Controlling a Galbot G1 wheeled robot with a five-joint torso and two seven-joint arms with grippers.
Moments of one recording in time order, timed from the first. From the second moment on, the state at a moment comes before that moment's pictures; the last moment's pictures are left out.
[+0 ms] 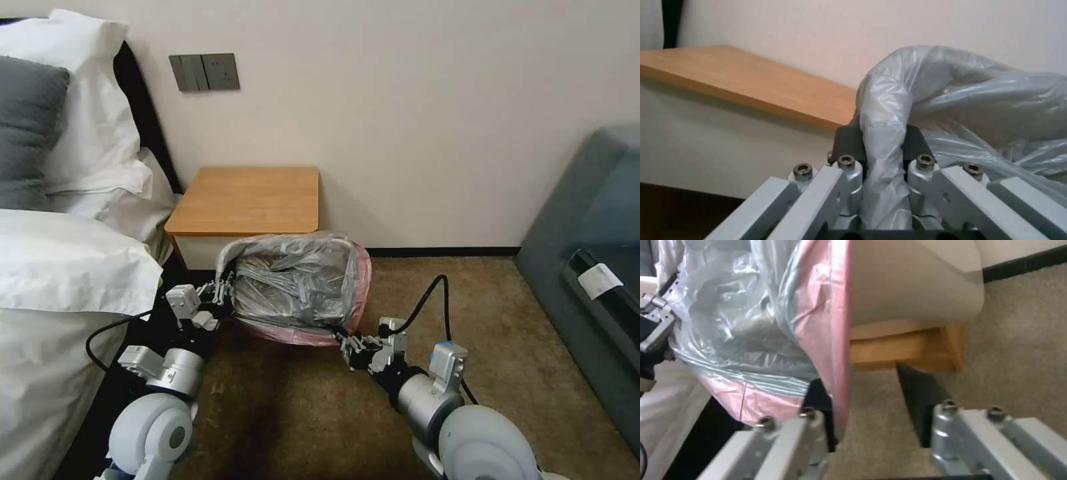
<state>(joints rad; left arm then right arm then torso) 1.51 -1.22 -0.52 -2.16 -0.70 -0.02 -0.01 -1.31 0.93 -0.03 2.38 1.05 -0.37 0.56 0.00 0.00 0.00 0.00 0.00</state>
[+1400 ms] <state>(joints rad) 1.54 -1.20 -0.56 -2.18 -0.75 -0.01 0.02 -1.28 0.95 0.04 2.30 1.09 -0.36 0.72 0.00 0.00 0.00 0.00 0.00</state>
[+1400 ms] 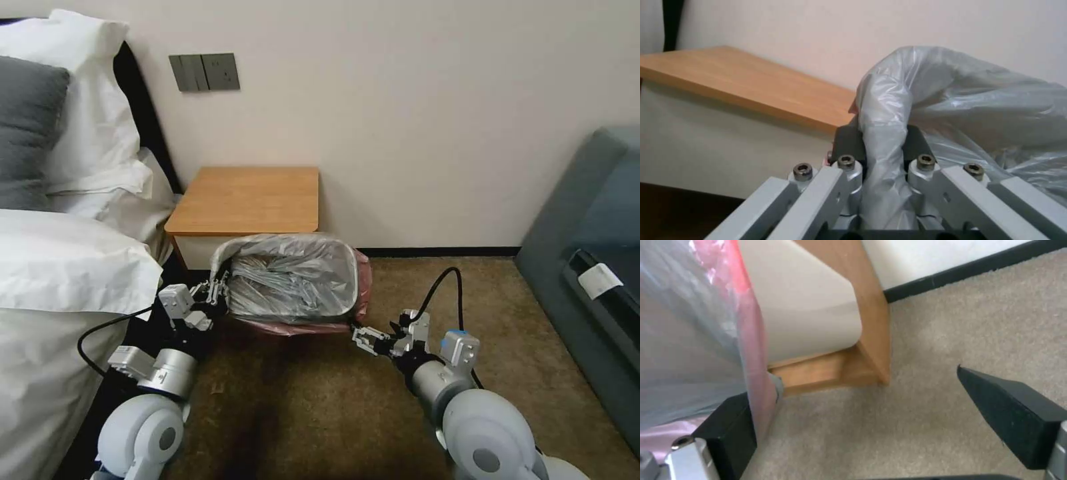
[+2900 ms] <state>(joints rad) 1.53 -1.15 -0.58 -2.22 -0.70 0.11 -0.12 -1.40 0.86 0.26 2.50 1.08 -0.34 0.40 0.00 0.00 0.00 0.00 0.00</state>
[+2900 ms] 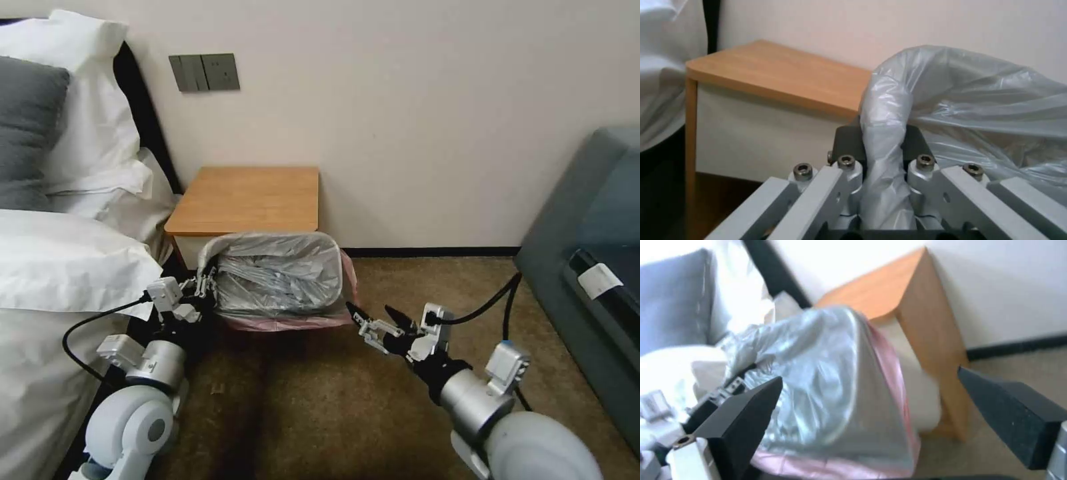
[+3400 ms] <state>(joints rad) 1.56 -1.14 -0.49 -2.25 -0.57 0.12 -0.15 -0.91 0.65 0.02 2.42 0.87 -0.47 -0.03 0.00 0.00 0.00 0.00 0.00</state>
